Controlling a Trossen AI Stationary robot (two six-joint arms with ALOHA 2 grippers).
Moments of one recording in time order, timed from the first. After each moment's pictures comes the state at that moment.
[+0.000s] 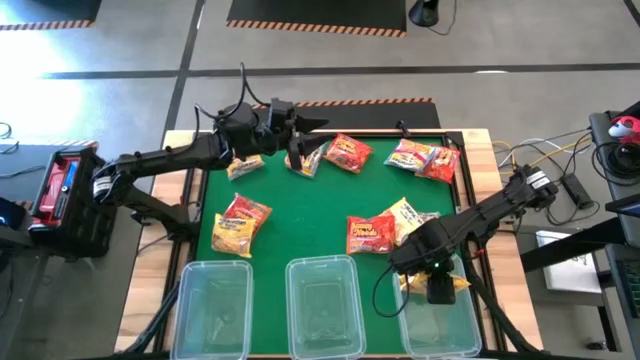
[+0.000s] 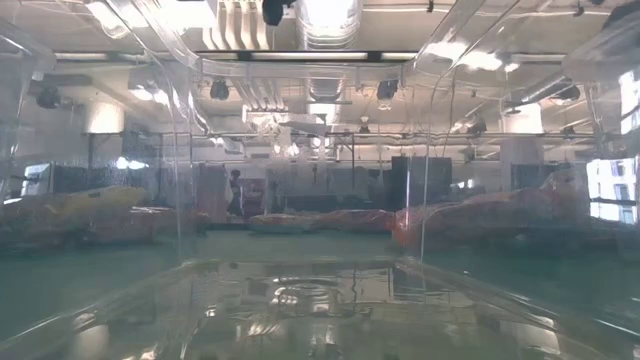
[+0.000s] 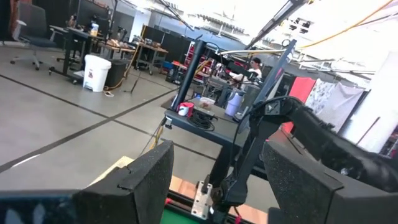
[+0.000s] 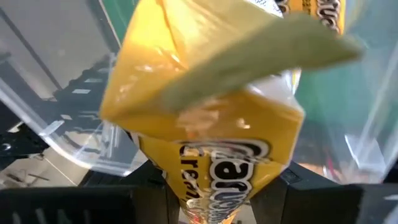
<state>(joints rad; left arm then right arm) 0.29 1.37 1.28 0.21 0.11 -0.34 0.45 1.53 1.30 -1.47 -0.55 0.52</state>
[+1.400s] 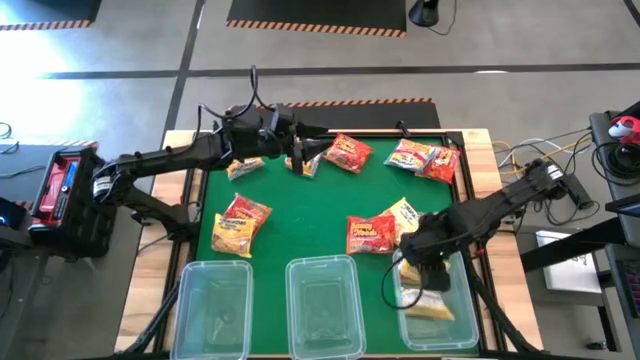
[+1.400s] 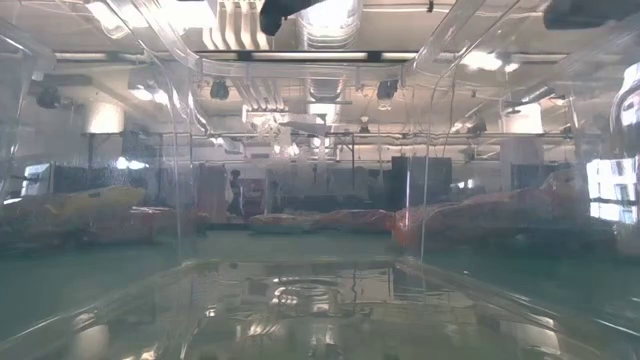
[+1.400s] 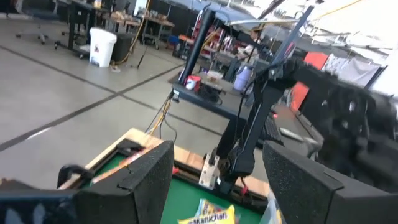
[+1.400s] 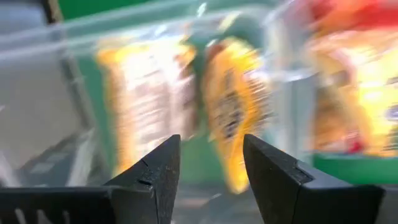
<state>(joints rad) 0.28 1.37 1.28 0.08 0.11 -0.32 0.45 1.38 1.34 -1.38 -0.16 0.57</state>
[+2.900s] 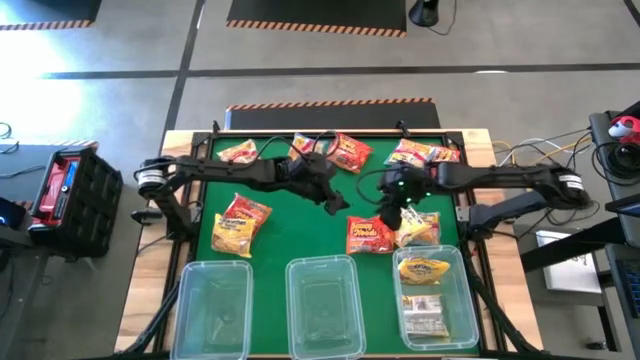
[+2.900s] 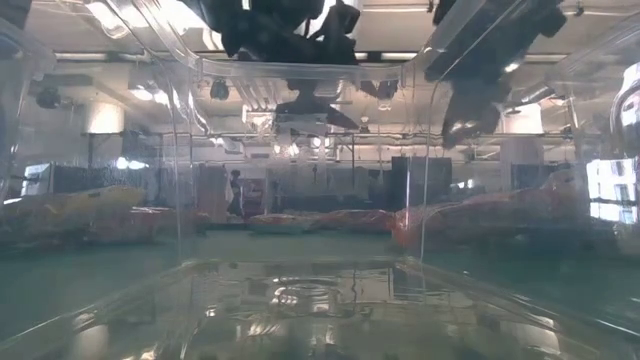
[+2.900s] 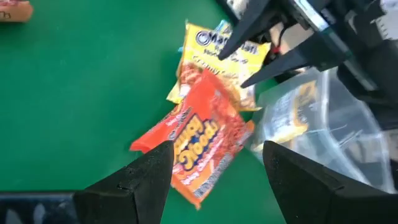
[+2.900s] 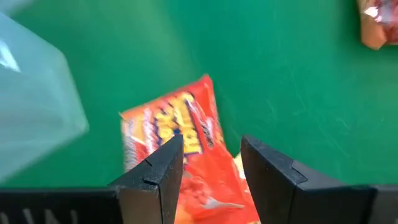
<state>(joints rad) 0.17 1.74 1.28 -0.19 0.20 -0.72 -0.19 1.23 0.87 -0.60 -0.14 0.27</state>
